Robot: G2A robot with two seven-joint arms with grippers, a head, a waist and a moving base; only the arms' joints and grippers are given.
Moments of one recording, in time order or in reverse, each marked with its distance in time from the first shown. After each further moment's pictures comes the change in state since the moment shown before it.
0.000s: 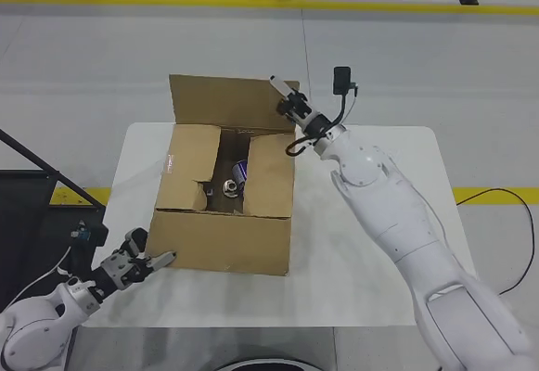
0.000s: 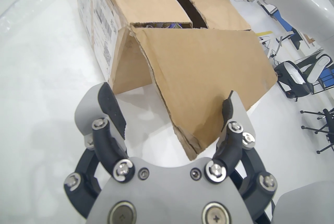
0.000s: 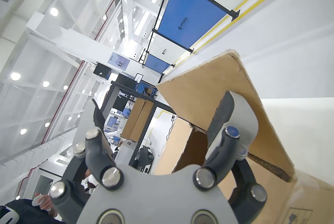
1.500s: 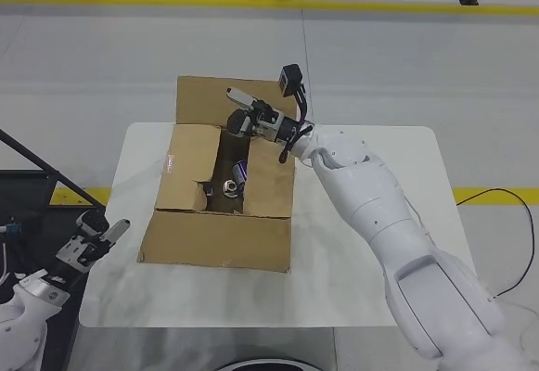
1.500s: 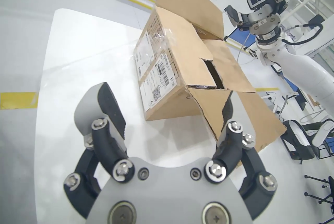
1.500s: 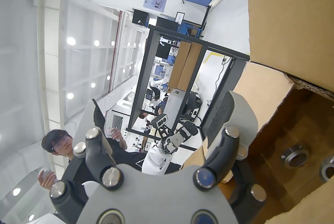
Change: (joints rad) left arm 0.026 0.018 -0.108 -0.011 -0.154 0.170 0.157; right arm 0.136 -0.189 0.053 0.310 0.359 -0.100 0.643
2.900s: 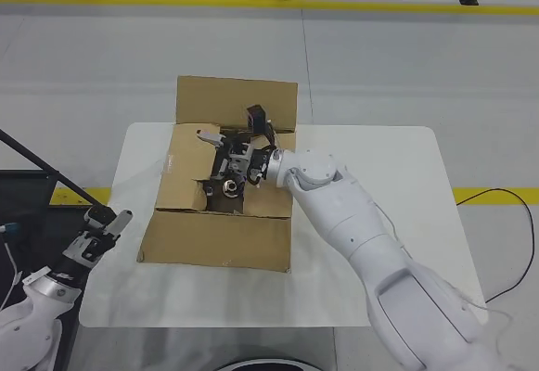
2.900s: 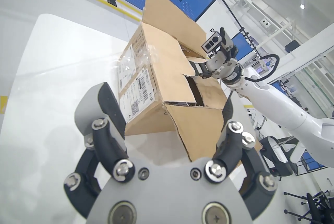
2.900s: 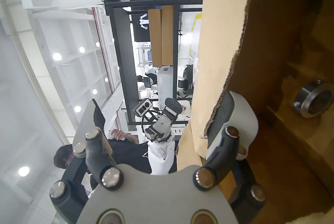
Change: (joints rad) left arm 0.000 -0.014 0.061 -0.054 -0.088 0.057 0.067; right arm -0.071 -0.078 -0.040 0.003 -0.034 0.243 0.025
